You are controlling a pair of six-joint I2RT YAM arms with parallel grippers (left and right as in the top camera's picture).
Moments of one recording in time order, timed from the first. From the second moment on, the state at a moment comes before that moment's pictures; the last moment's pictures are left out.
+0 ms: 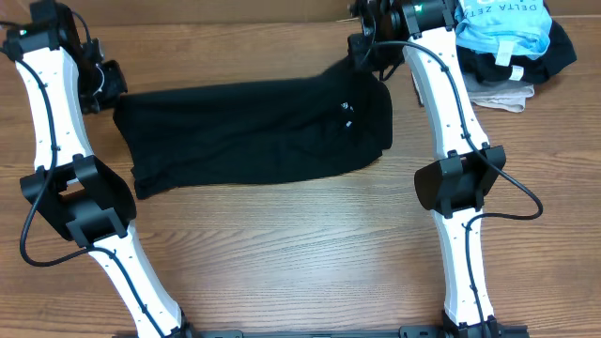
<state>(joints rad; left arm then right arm) 0.33 2.35 2.38 -1.44 0.11 -0.08 0.24 2.55 2.80 -1.45 -0.23 0.02</state>
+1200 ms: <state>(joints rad) 0.28 2.34 1.97 -1.41 0.06 0.01 0.14 2.55 2.51 -1.57 -0.24 0.06</state>
